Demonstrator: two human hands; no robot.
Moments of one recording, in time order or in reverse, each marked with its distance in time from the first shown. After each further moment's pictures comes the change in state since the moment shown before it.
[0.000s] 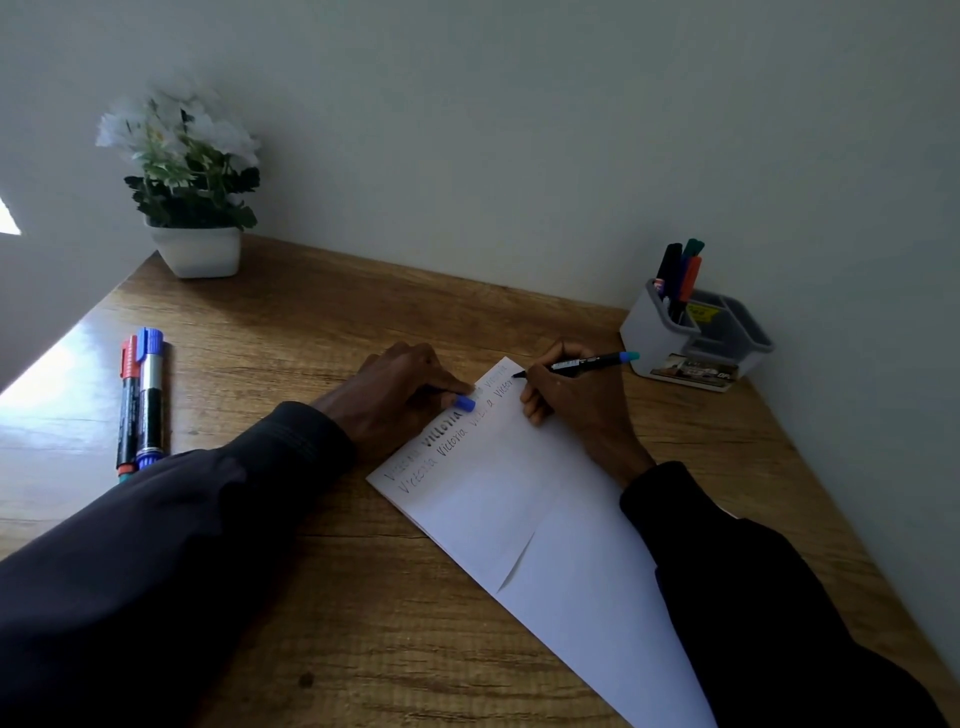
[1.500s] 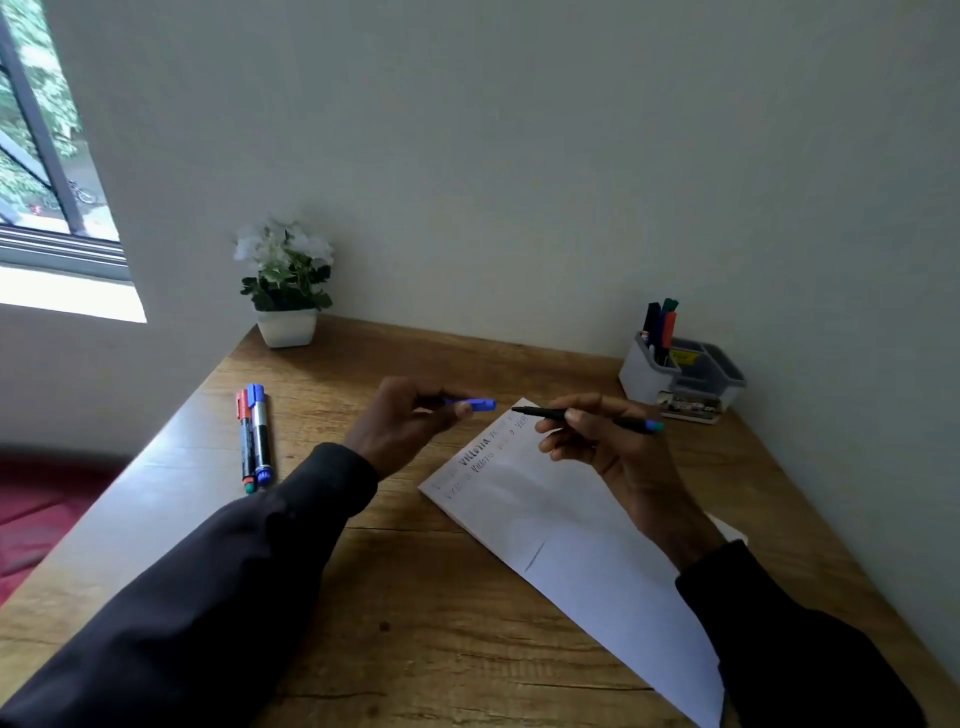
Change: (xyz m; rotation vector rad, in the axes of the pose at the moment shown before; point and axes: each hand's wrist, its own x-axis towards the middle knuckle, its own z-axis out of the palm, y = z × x) left_hand -0.051 0.033 -0.028 -0.472 0.315 -0.095; right_hand -0.092 -0.064 -0.027 0.489 -0.262 -0.124
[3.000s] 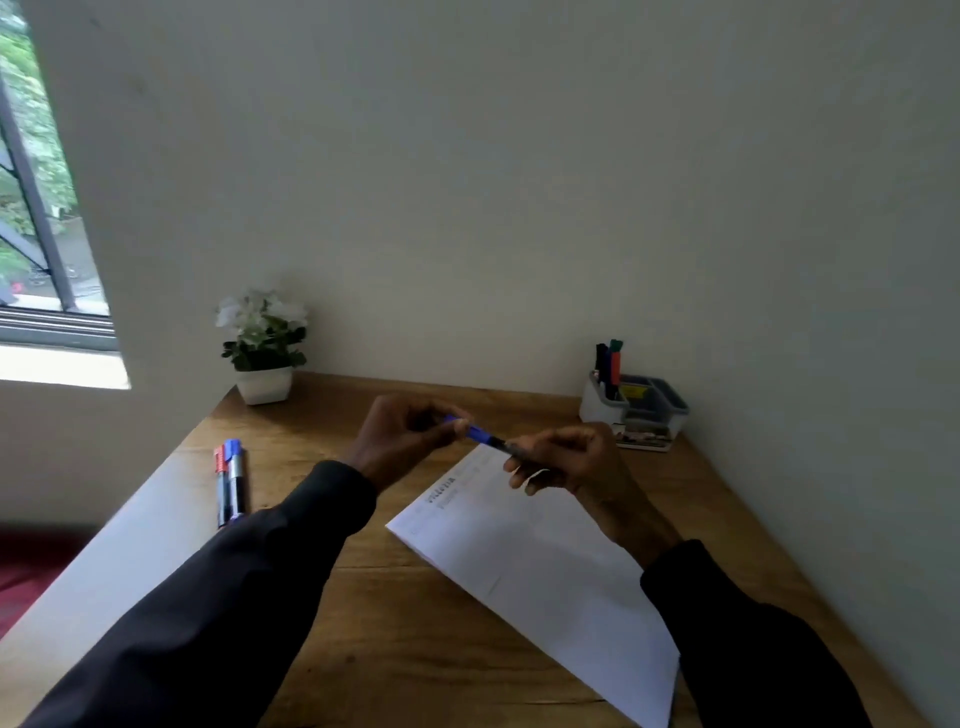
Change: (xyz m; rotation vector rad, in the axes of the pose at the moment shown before) left_hand 0.003 0.058 0.012 -0.133 0.031 0.034; right_hand -0.008 -0.031 -0.002 -0.194 -0.027 0.067
